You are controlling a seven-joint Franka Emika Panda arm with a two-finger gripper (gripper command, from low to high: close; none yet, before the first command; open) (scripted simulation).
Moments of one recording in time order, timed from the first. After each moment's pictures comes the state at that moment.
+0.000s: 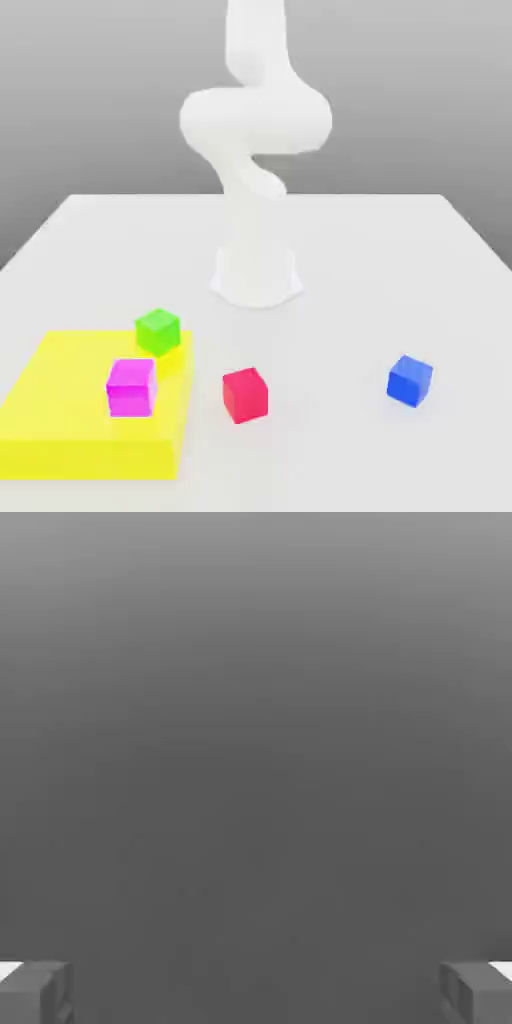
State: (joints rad) arm 0.05 -0.72 0.01 -2.35 0.02 2.35 0.76
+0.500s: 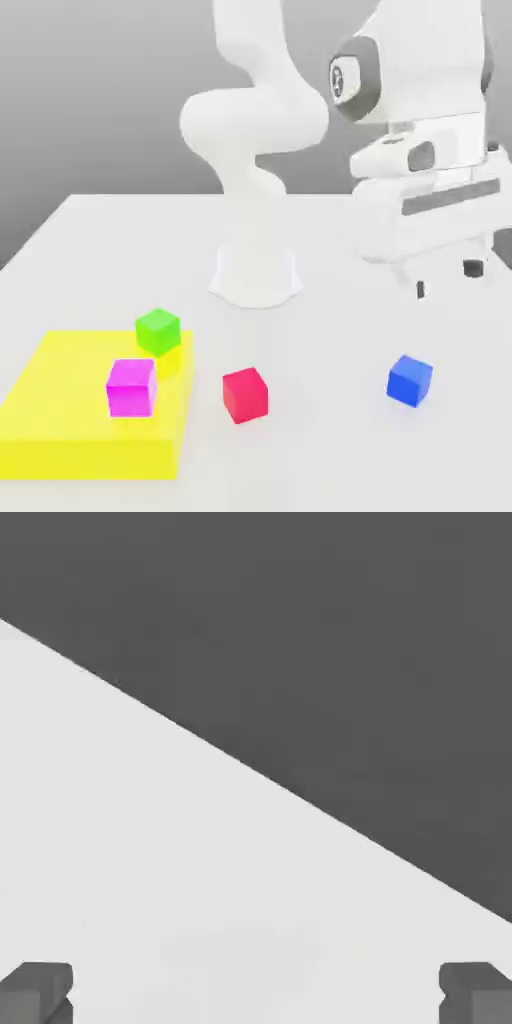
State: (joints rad) arm 0.34 -0.16 0.17 -2.69 0.08 2.72 0.55
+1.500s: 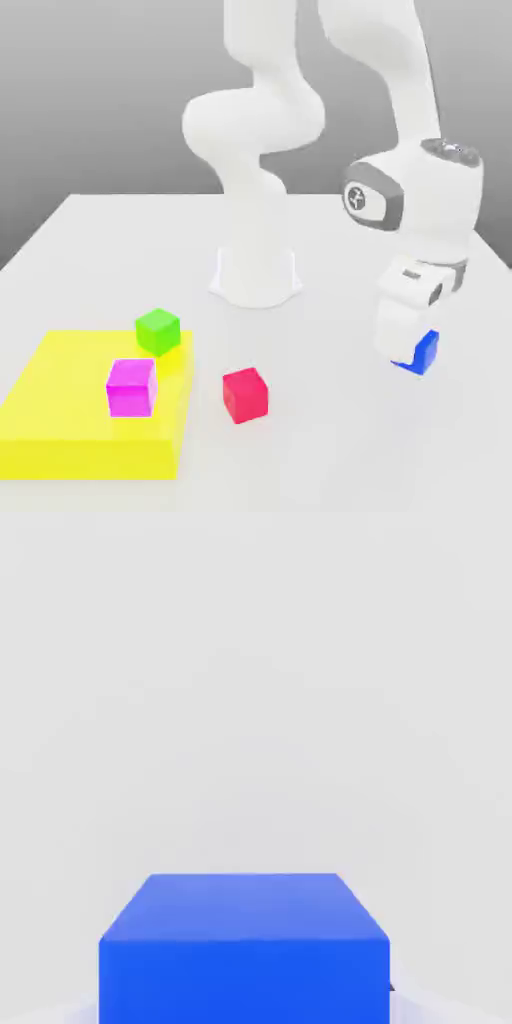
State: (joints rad) arm 0.39 0.03 0.13 -2.79 -0.02 2.82 0.59
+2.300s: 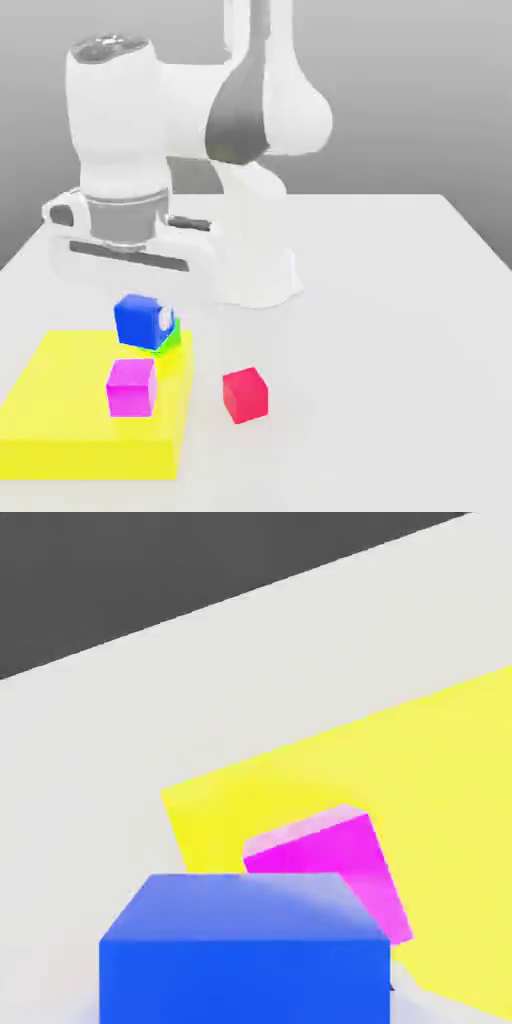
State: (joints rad) arm -0.15 -0.14 -0.22 -2.64 -0.04 2.50 0.86
